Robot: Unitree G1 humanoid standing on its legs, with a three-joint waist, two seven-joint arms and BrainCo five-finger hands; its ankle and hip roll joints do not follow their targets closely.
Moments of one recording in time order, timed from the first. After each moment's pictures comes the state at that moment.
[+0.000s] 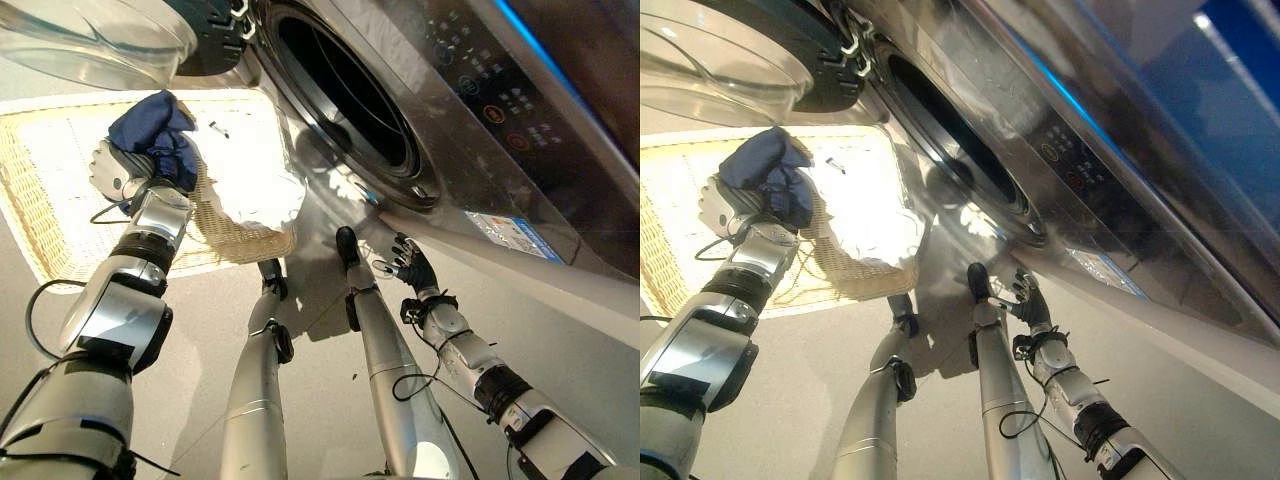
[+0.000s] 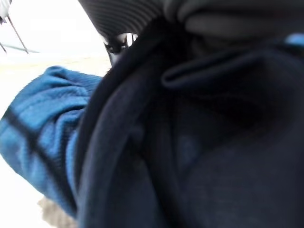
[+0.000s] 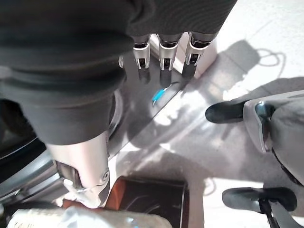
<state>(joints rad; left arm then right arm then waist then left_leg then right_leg) -1.05 0.65 -0.40 0.93 -0.23 0.21 0.89 -0.41 -0.37 0.52 0.55 0.58 -0.21 -0.28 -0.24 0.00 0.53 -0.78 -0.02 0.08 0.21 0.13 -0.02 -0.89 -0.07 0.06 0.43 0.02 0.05</state>
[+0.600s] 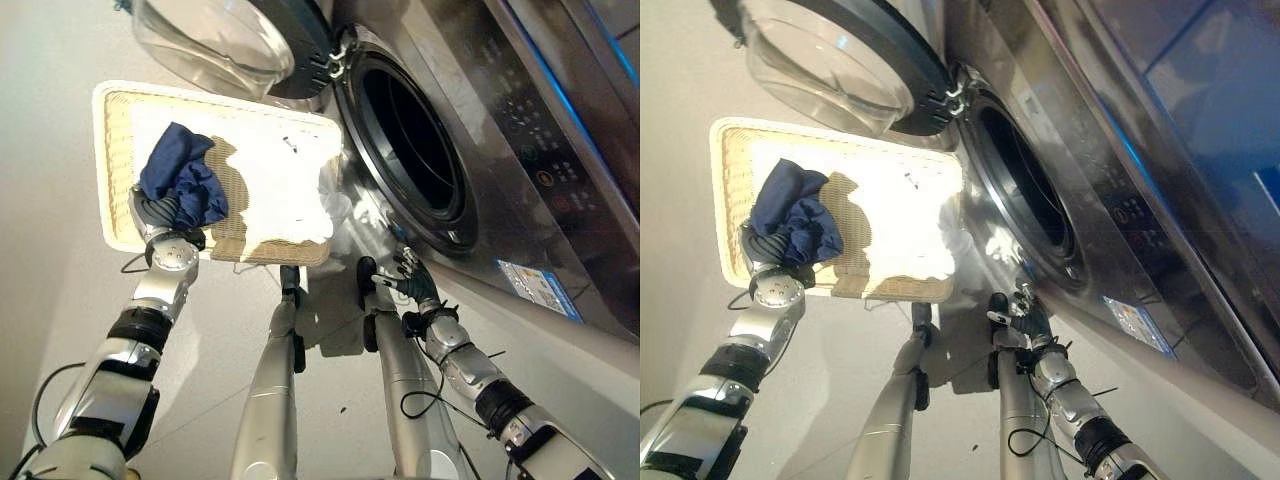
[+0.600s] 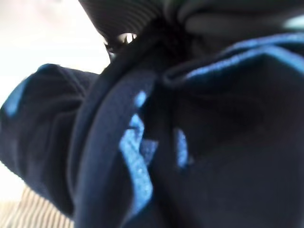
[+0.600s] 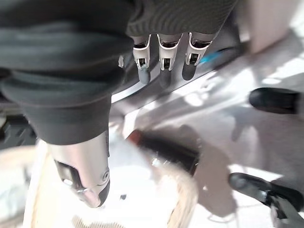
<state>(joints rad) -0.58 0.61 -0.21 0.51 -0.36 -0.02 0.60 -0.38 -0.34 0.46 0.50 0.33 -0.21 -0.27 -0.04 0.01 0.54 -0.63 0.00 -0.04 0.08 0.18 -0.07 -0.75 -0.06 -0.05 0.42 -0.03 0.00</state>
